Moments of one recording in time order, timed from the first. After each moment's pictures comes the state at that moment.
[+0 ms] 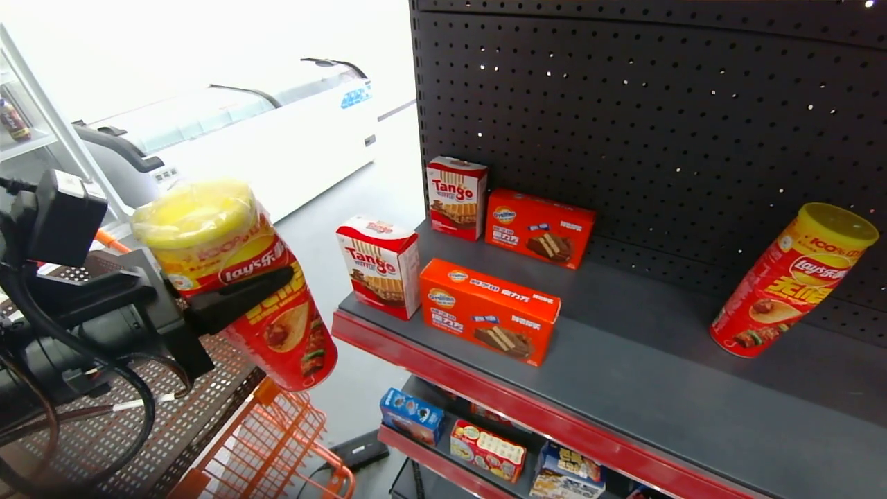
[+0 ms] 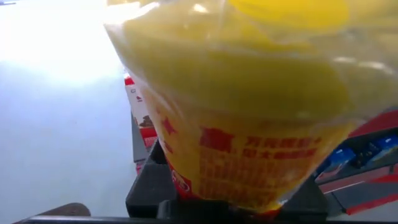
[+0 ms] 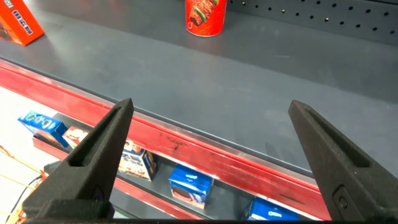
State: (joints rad) left arm -0.14 1.33 -0.48 -0.89 -0.58 0.06; right arm 0.01 0.01 0.00 0.00 -0.07 0.00
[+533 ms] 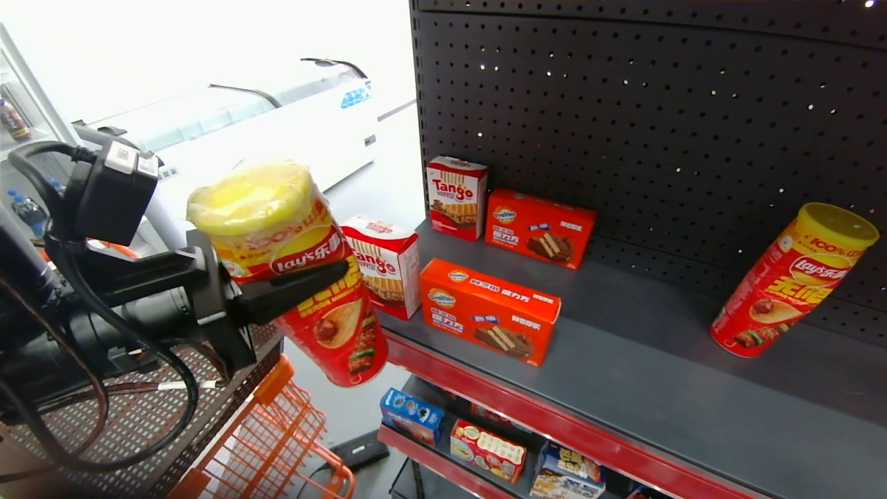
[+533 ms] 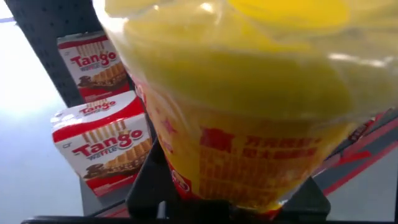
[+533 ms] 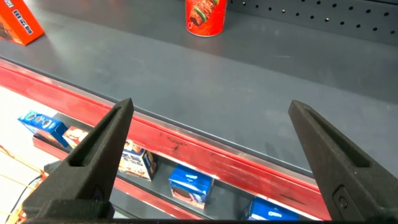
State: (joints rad) left arm -0.27 1.41 -0.58 -0.91 -0.70 0.06; right arm 0.01 0.01 0.00 0.00 -0.07 0.00
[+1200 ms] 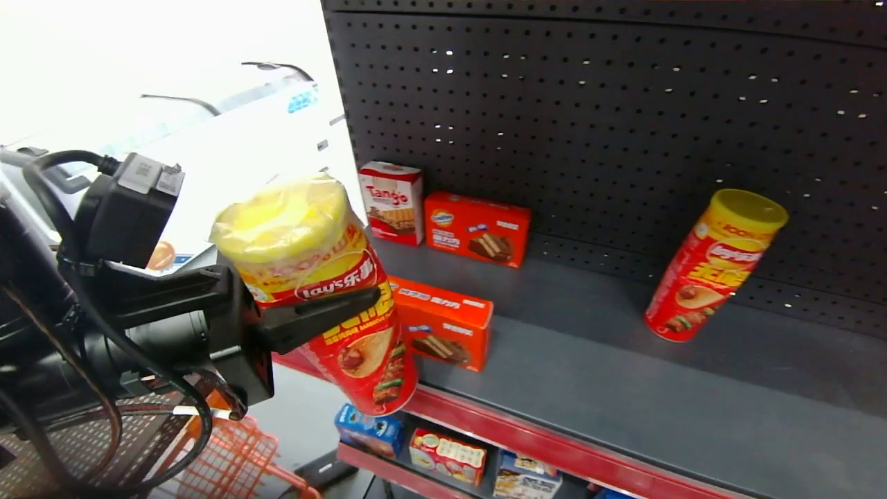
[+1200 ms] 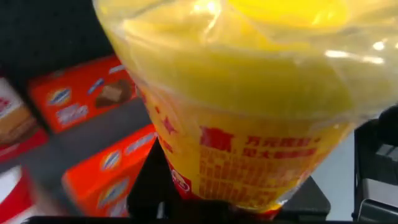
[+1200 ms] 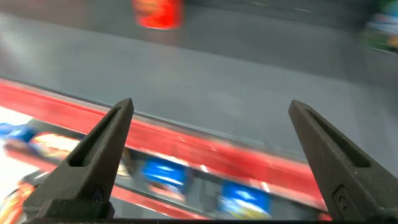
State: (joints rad) left arm -0.37 1.41 -0.57 -0.91 -0.74 0.06; right arm 0.01 0.01 0.00 0.00 -0.07 0.00
